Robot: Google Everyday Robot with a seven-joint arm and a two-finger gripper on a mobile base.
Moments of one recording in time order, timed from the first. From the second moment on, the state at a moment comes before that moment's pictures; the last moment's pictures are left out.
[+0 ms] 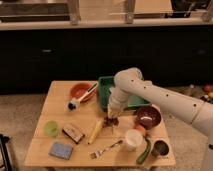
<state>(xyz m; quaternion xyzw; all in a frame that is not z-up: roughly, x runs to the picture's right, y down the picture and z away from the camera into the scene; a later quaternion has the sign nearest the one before) 0.044 0.148 0.765 -0.16 -0.39 -0.66 0.62</state>
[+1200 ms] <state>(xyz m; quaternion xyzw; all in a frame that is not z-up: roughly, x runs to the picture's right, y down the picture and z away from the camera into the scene) 0.065 0.192 0.758 -0.23 -0.42 -0.64 0.60</state>
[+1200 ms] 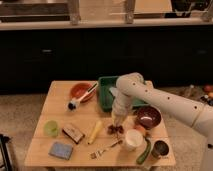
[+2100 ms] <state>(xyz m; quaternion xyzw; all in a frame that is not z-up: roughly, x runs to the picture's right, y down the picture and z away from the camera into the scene) 0.062 0.196 0.780 -0.27 -0.36 -0.60 0.66</state>
